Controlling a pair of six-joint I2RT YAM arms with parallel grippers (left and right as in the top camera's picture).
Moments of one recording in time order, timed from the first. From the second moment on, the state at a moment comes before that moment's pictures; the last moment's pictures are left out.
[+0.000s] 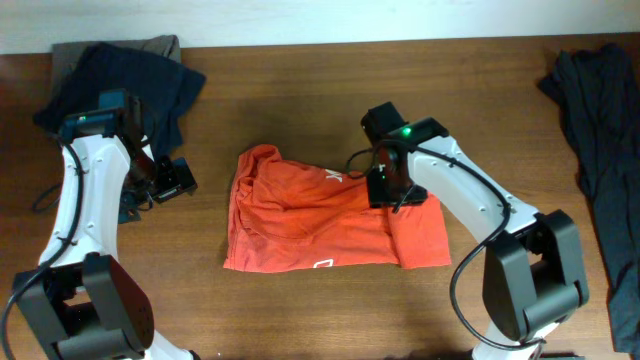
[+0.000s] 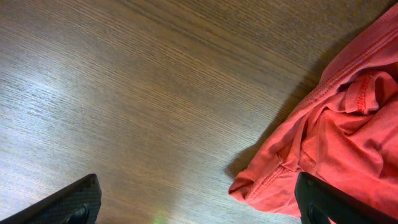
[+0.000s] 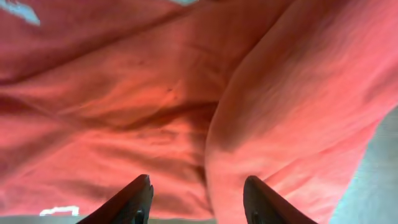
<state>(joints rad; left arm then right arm) 0.16 1.78 1.51 -1.31 -0.02 -0.31 0.40 1.87 1.42 -1.09 0.00 0.38</state>
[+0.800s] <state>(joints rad) 0.16 1.78 1.51 -1.31 -0.02 -0.31 0.12 1.90 1.56 -1.16 -0.03 0.34</state>
